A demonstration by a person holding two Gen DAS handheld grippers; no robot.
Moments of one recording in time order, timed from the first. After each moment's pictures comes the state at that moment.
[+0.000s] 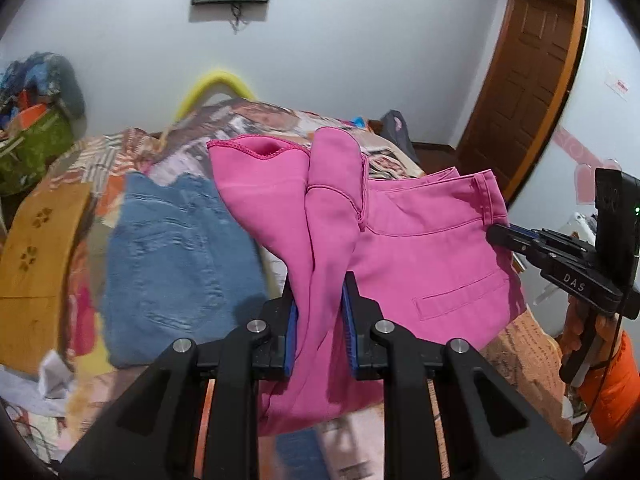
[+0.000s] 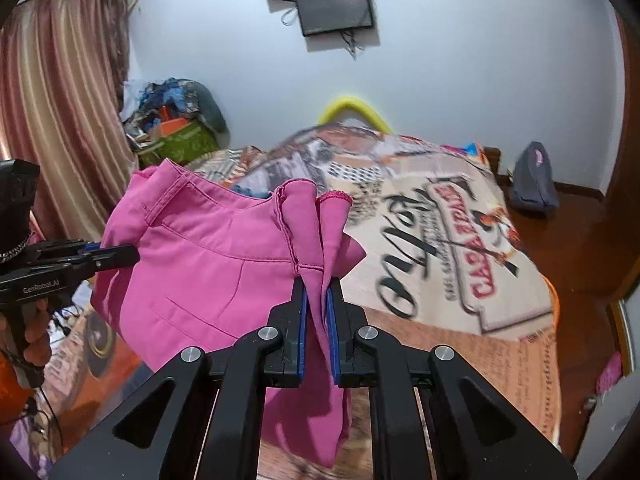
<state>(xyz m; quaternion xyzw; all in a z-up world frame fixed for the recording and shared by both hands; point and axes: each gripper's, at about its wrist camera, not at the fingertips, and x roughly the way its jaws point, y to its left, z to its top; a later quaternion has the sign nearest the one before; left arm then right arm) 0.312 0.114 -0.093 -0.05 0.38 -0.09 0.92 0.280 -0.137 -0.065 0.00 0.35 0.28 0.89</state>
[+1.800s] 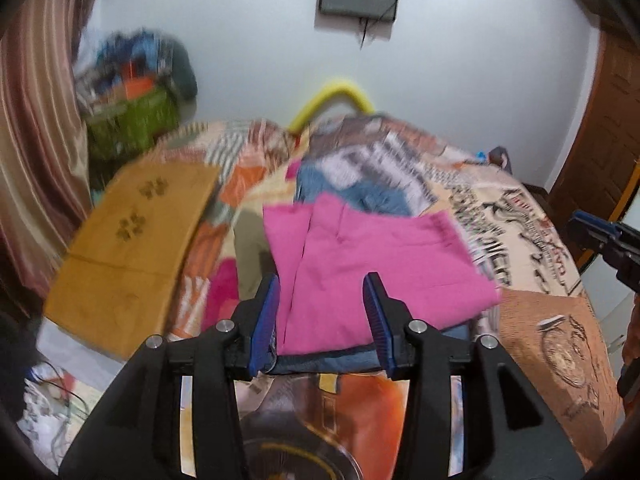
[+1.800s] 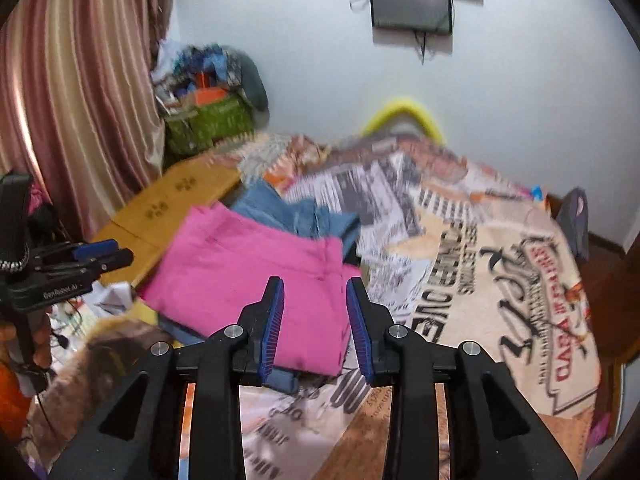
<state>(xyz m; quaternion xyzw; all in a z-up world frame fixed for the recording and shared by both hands) 0.278 0.263 -0.097 -0.07 0.34 0.10 0.93 0.293 0.021 -0.043 -0.08 0.33 0.33 0.88</state>
